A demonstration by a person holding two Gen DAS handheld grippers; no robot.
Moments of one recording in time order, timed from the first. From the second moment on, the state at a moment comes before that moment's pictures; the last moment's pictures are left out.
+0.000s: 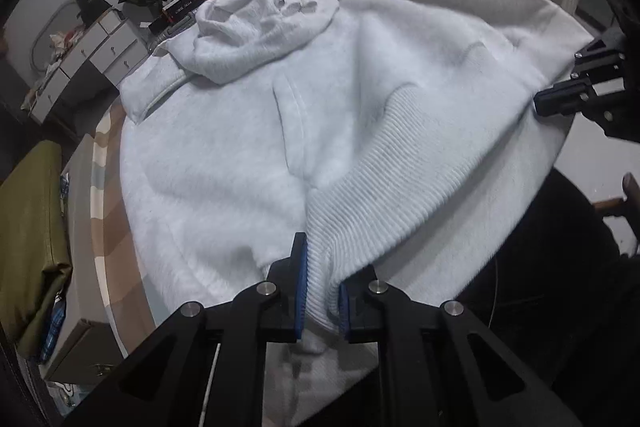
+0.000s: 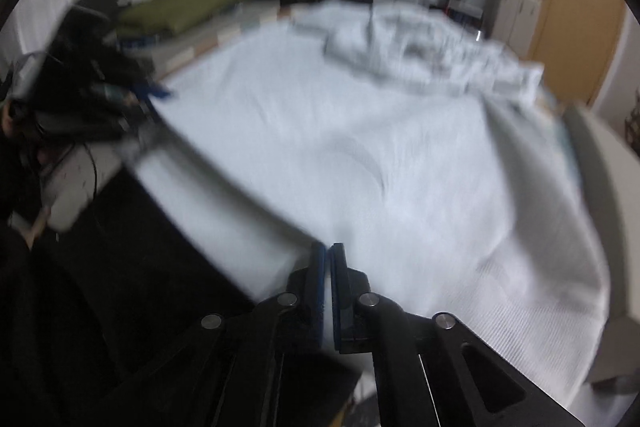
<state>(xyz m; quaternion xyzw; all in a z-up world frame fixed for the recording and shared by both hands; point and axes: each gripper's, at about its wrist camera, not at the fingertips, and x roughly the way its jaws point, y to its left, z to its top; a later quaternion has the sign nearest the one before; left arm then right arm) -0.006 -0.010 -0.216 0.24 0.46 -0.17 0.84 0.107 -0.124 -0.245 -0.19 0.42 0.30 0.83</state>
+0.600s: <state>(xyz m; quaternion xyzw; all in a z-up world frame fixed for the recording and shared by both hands) 0.006 0.143 -0.216 -0.12 0.50 -0.10 0.85 0.134 -0.265 -0.203 0.05 0.37 0.16 0.91</state>
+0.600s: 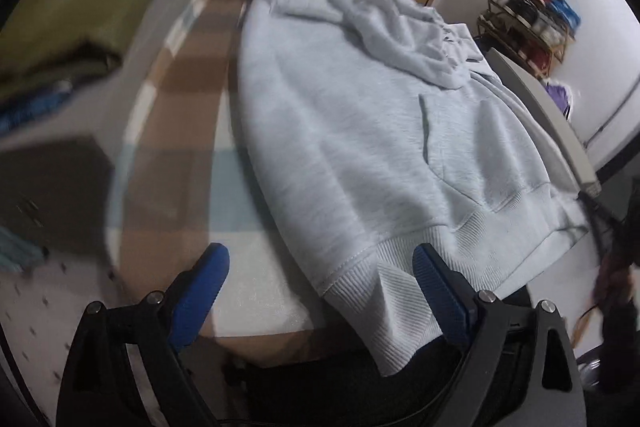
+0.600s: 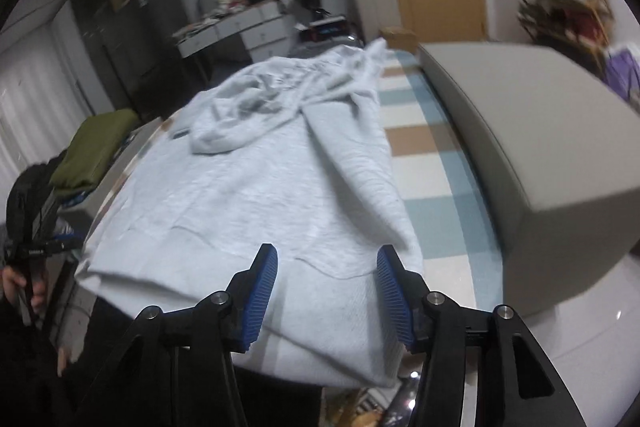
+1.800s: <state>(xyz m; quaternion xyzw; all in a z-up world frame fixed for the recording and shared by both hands) -0.003 0.145 -0.221 -0.13 0.54 -0.14 0.82 0.170 -0.298 -0.239 0.15 0.45 0.15 0.87</state>
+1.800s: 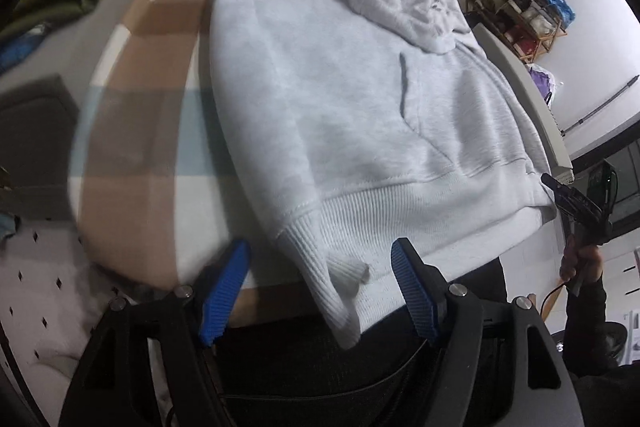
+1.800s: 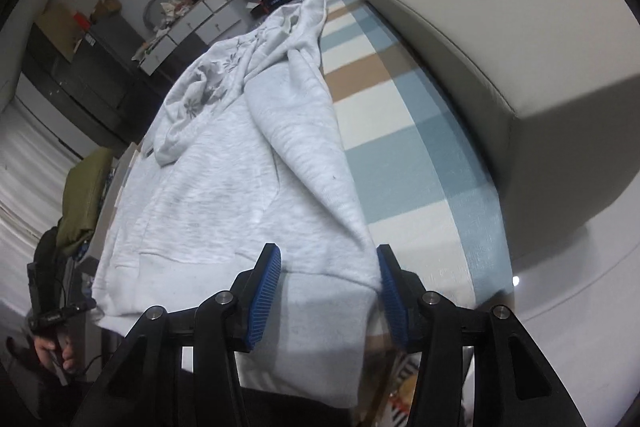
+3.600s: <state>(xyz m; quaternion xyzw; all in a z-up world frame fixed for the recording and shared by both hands) -0.004 0.161 -0.107 -0.18 0.43 -0.18 0.86 0.125 -0.286 -0.106 0.28 0.33 0.29 0.86</state>
